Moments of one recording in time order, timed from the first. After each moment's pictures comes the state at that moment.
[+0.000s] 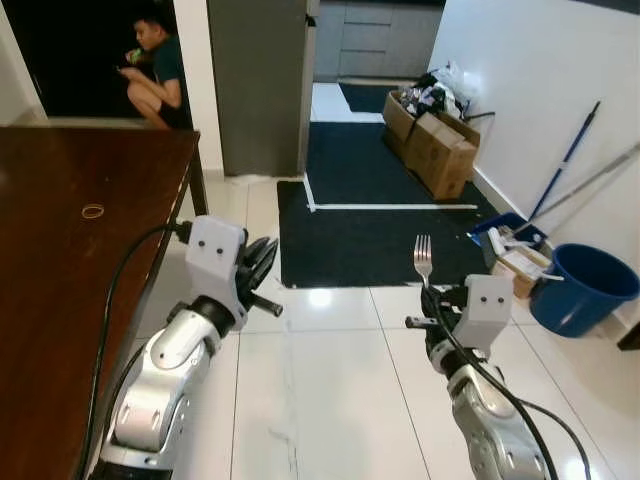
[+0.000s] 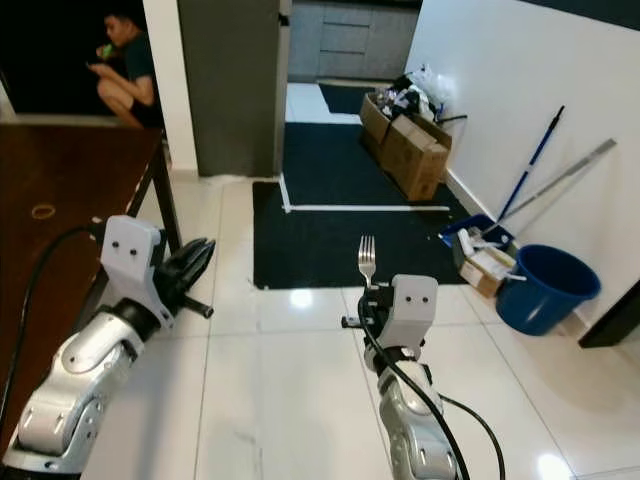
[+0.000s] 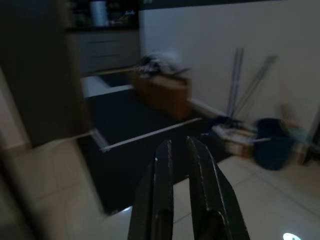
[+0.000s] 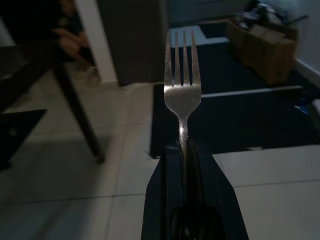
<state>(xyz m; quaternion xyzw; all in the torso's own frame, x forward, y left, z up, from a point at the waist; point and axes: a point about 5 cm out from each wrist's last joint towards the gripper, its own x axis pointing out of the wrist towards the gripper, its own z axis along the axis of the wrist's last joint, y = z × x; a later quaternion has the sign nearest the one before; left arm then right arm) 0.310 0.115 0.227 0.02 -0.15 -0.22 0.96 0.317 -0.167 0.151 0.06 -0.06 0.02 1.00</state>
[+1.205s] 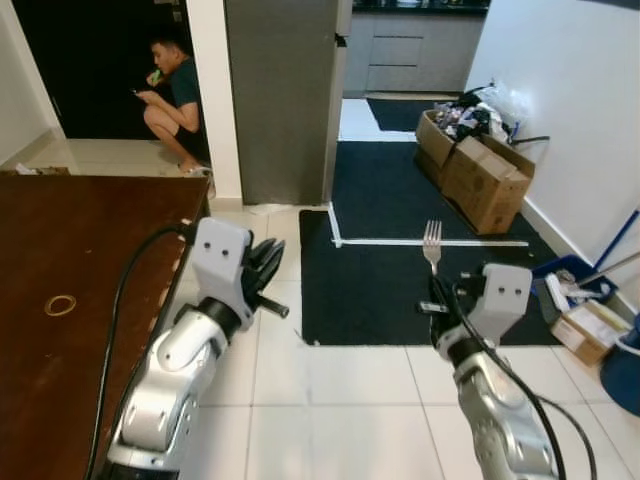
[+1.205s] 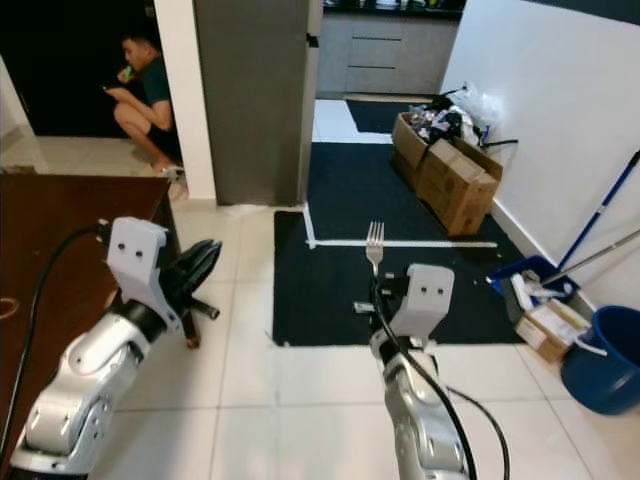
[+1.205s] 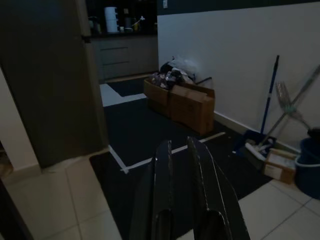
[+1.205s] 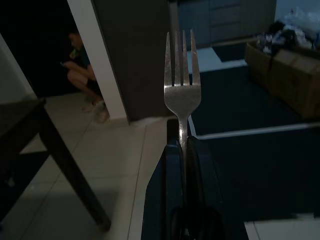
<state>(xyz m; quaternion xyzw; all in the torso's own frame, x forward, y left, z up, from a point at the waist) 0.310 0.112 0.228 0.02 -0.16 -0.23 0.96 0.320 -0.175 0.170 0.10 -0.10 0.02 0.99</state>
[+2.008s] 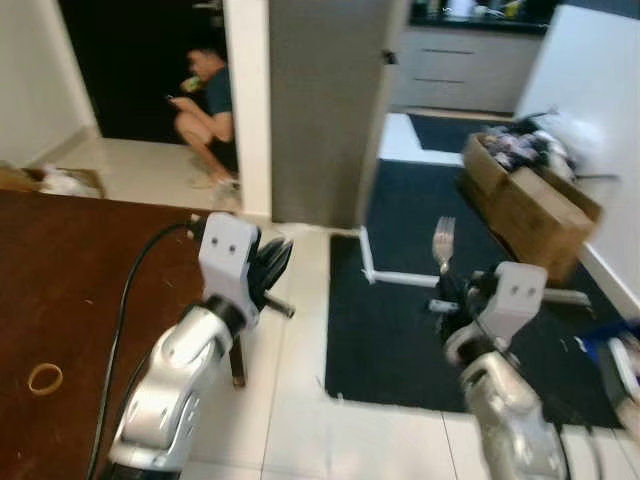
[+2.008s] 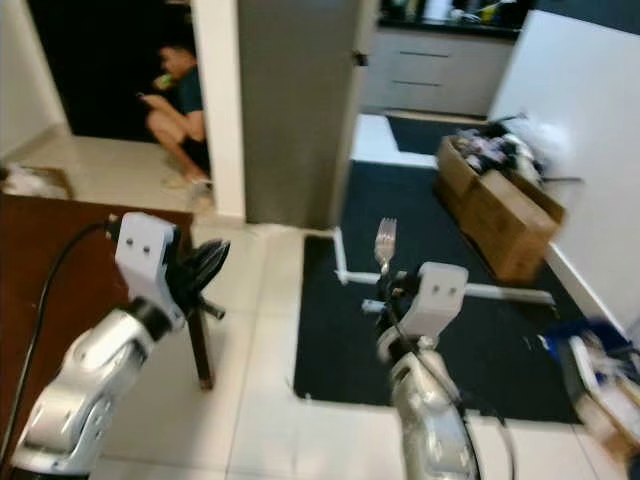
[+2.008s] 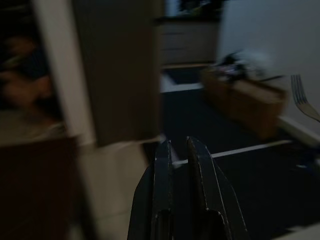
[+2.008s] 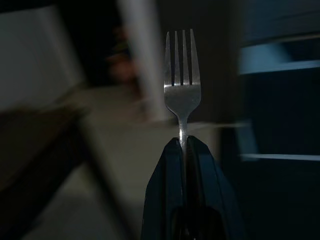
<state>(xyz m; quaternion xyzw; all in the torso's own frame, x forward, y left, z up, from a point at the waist) 0.312 0.119 0.224 0.01 -0.13 -0.21 0.97 0.319 -0.157 0.170 0.11 -0.10 0.06 0.99</state>
